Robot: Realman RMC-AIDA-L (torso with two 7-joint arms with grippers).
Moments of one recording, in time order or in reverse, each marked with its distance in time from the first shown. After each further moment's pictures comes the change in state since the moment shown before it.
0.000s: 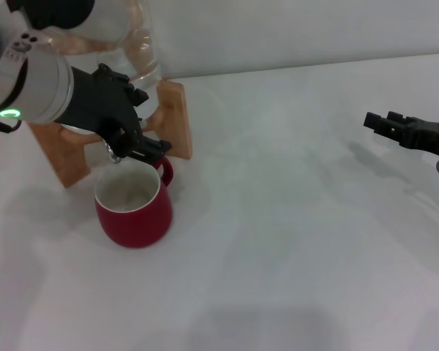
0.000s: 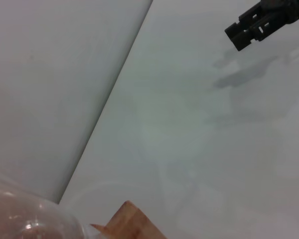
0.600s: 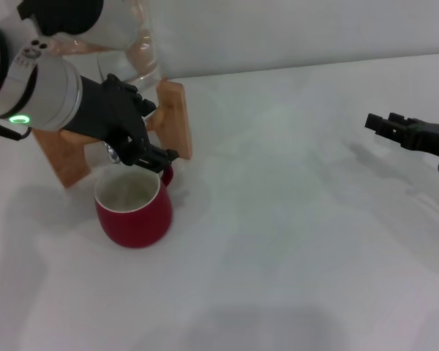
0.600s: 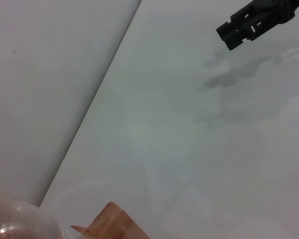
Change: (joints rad) left arm -0.013 0.000 0.002 -0.055 -0.026 0.007 0.007; right arm -0.006 -0.002 0.000 0.000 0.001 0.006 0.000
